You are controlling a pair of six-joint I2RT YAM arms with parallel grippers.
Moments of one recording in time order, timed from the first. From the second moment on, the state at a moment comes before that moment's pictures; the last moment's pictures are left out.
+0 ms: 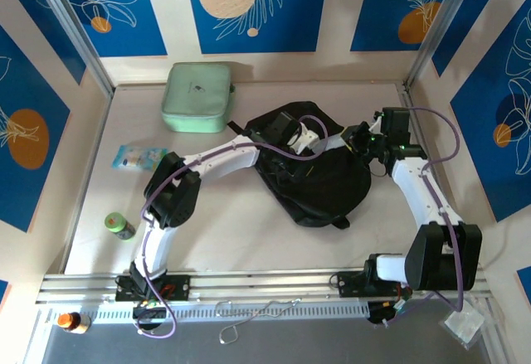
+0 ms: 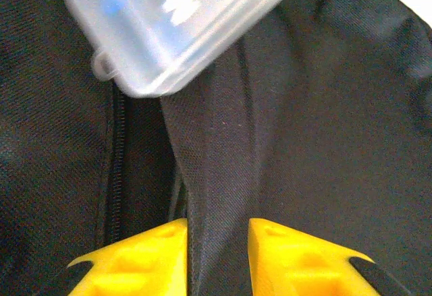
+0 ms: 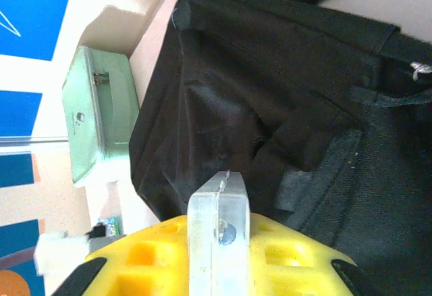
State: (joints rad) left arm -0.83 2.10 1.71 -0.53 0.37 -0.07; right arm -0.02 1.30 0.97 -0.41 -0.45 0.83
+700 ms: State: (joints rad) left arm -0.84 2.09 1.69 -0.54 0.37 -0.05; right arm 0.06 1.18 0.83 -0.46 -0.35 0.84
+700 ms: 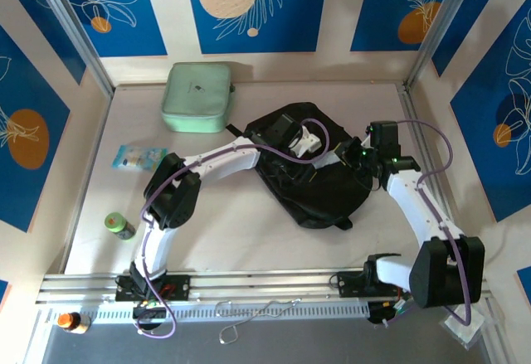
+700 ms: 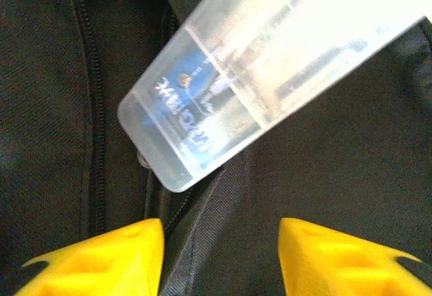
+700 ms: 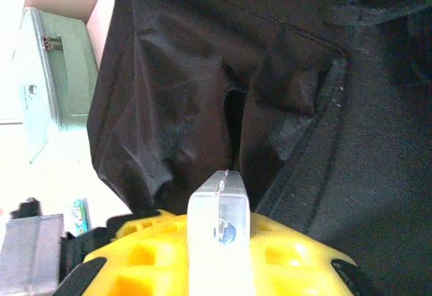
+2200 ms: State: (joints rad) left arm -0.88 2.39 2.15 -0.92 -0.04 0.00; right arm 0.09 1.01 0.56 -0.26 -0.18 0.95
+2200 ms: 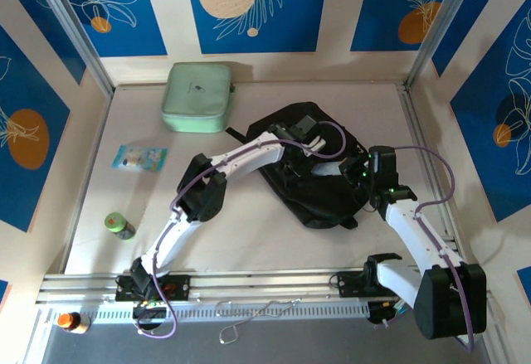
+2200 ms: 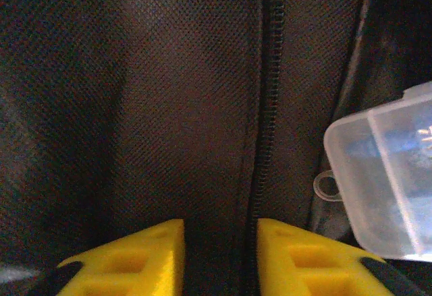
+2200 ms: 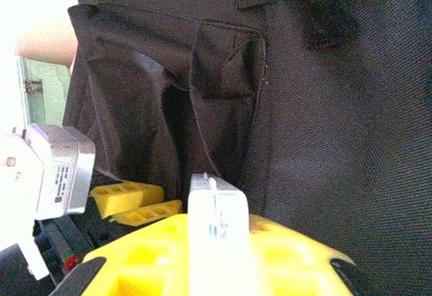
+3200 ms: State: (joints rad) left arm -0.86 2.18 1.88 -0.72 0.05 -0.07; right arm 0.15 1.23 0.45 0.27 -0.21 1.07
